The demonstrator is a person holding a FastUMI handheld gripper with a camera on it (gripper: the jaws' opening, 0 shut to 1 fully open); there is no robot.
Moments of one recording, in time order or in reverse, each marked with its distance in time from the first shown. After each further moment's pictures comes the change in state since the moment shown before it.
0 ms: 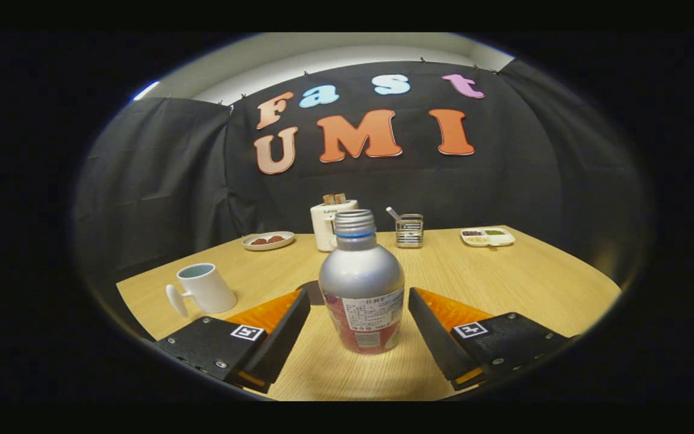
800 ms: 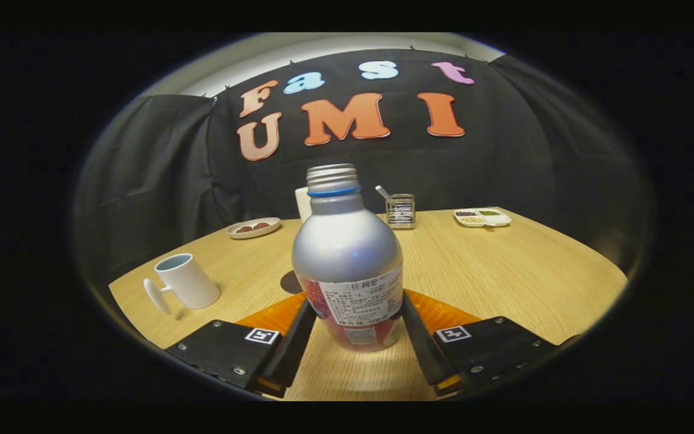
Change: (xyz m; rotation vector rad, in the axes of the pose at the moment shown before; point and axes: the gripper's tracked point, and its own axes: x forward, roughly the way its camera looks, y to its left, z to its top) arm 0.022 -0.002 -0.026 0.011 0.089 -0.053
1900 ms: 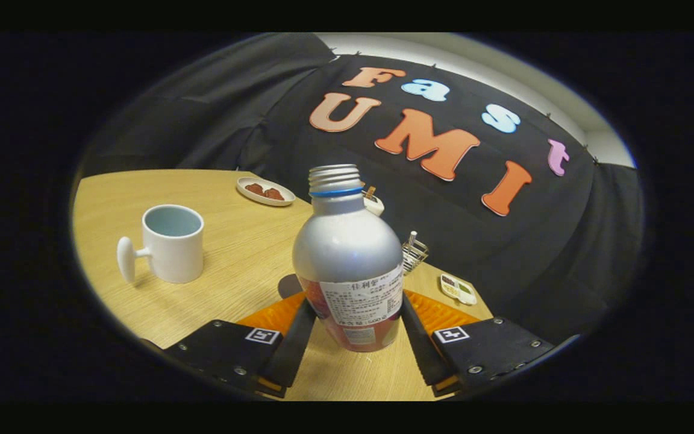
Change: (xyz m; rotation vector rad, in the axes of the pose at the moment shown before) arm 0.013 0.073 0.062 -0.672 -0.032 -0.123
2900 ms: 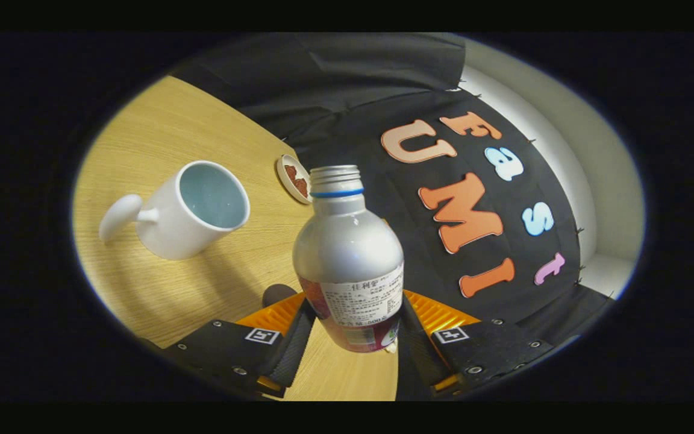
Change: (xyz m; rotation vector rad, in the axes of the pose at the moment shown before) arm 0.016 0.041 0.059 -0.592 -0.128 -0.107
